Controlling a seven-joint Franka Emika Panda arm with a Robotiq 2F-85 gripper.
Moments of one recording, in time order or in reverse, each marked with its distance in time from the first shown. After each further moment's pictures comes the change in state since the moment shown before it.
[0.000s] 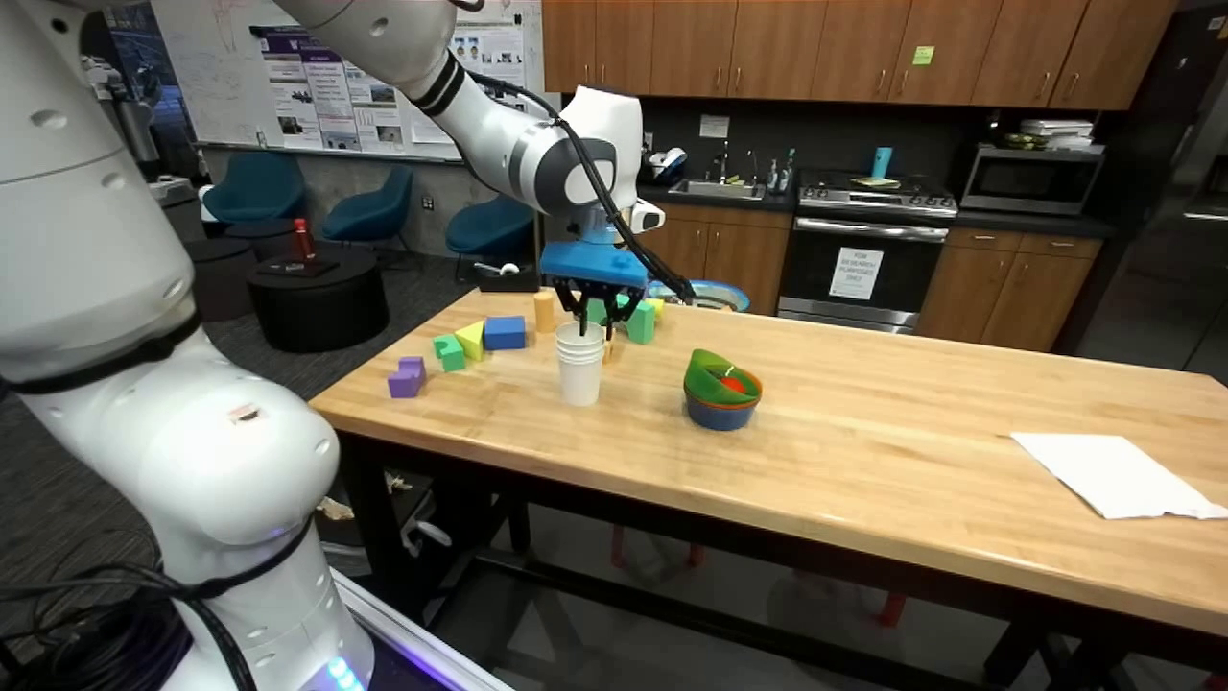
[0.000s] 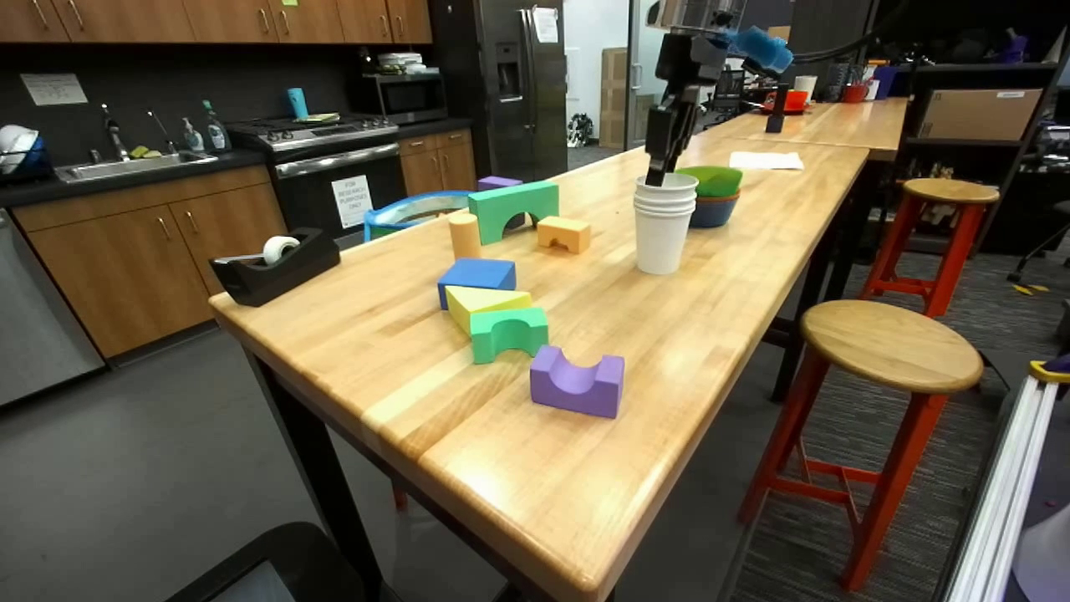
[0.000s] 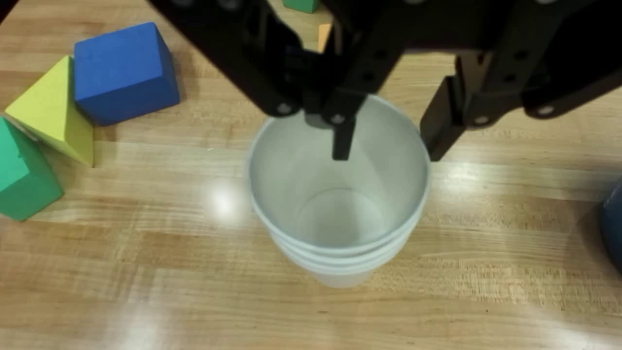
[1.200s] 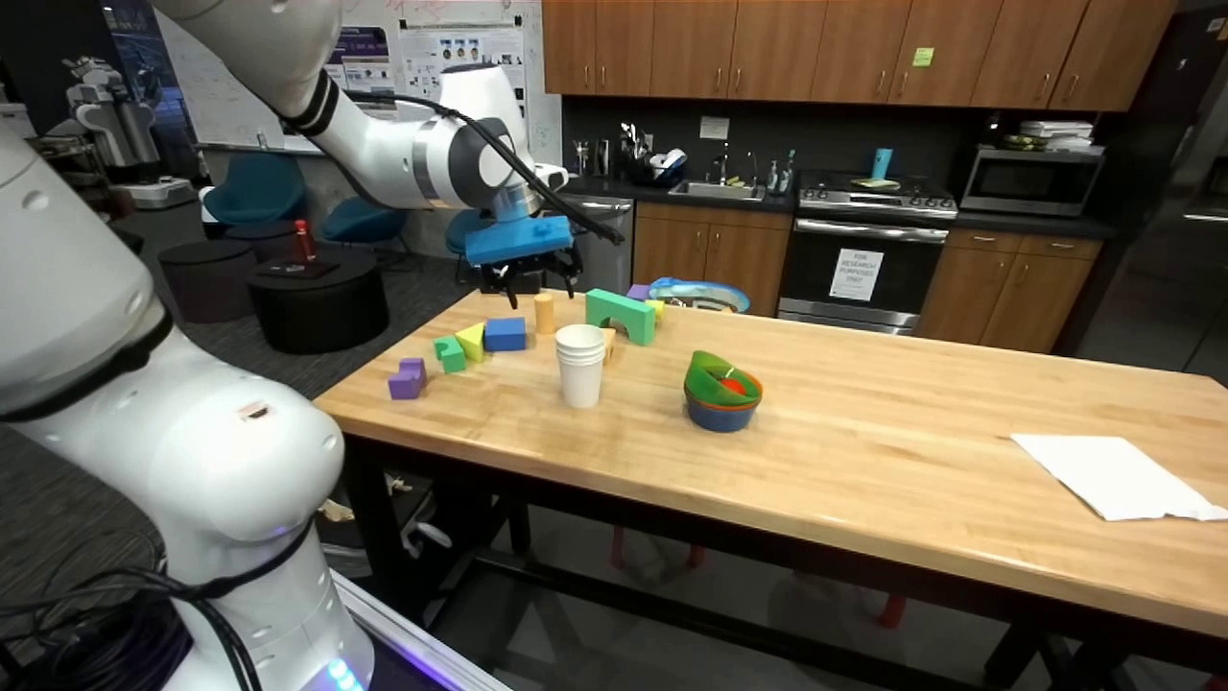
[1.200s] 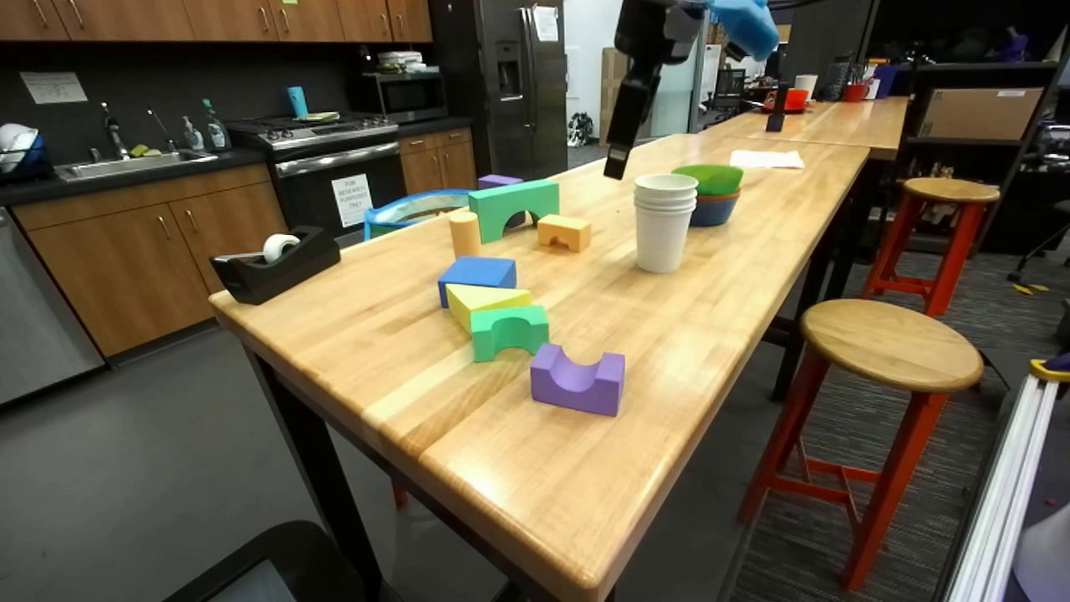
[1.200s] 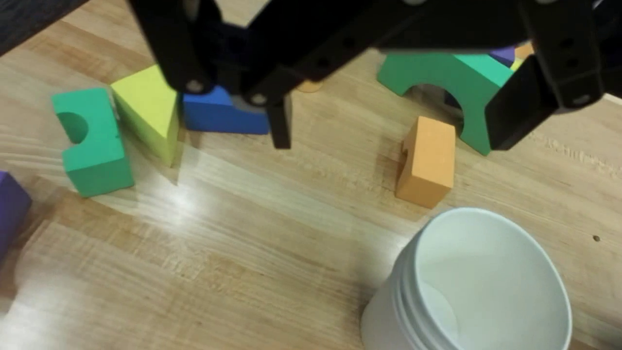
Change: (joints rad) arm 0.060 -0.206 0.194 -0.199 -0.262 0.209 0.173
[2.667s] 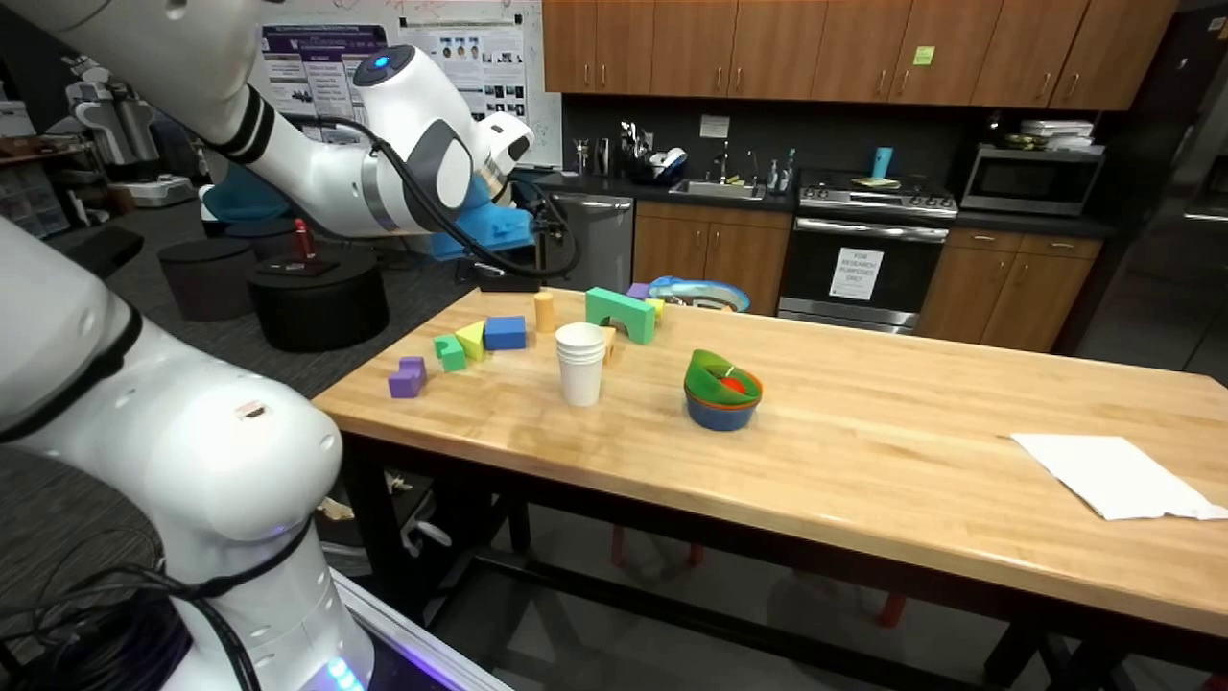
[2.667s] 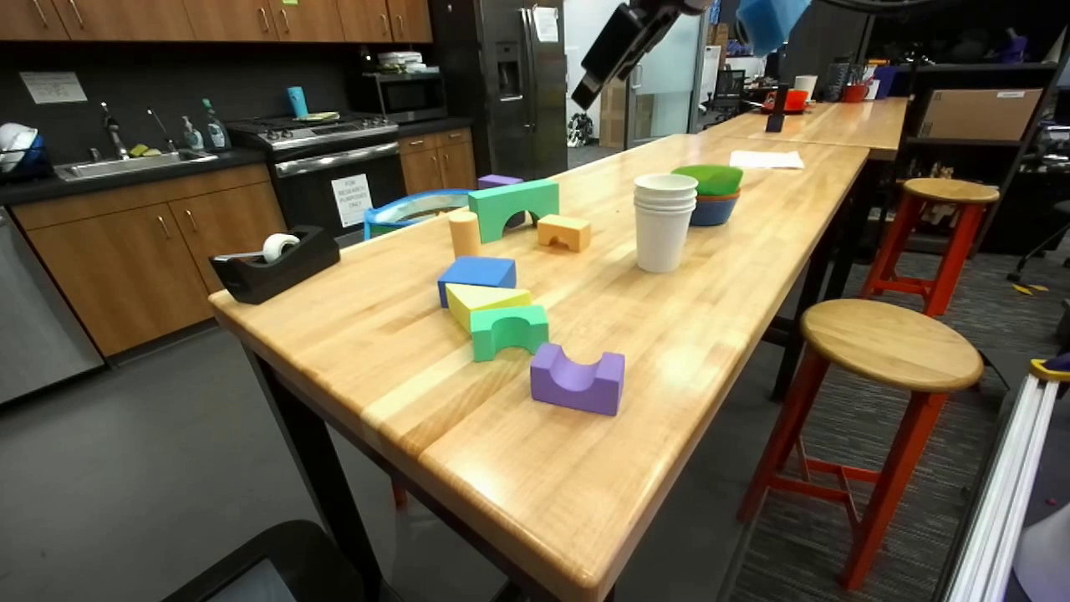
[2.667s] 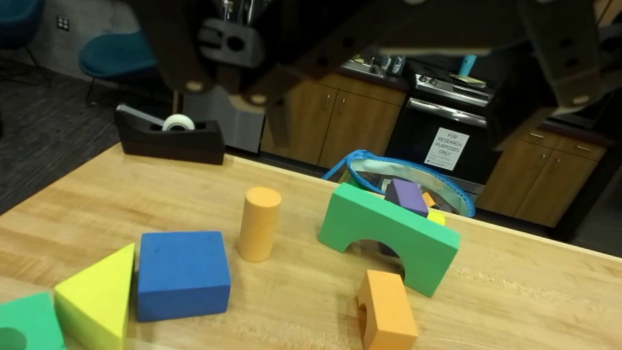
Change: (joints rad) arm -0.014 -0.187 0.017 -0.202 -0.052 0.466 0.269
